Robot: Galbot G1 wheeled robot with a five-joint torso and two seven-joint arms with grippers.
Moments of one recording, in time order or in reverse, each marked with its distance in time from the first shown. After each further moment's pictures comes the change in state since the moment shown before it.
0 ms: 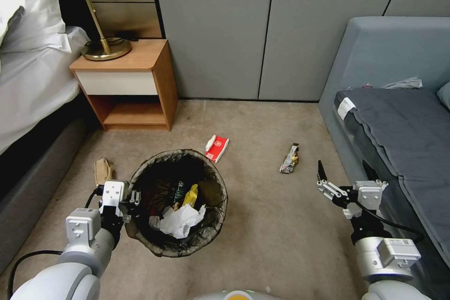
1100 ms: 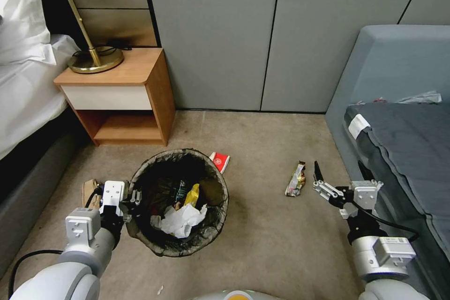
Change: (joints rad) left arm -0.003 0.001 -0.002 0.000 -0.014 0.001 0.001; right arm 0.007 -0.004 -0.018 -0.008 -0.003 -0.008 -0.003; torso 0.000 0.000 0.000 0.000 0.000
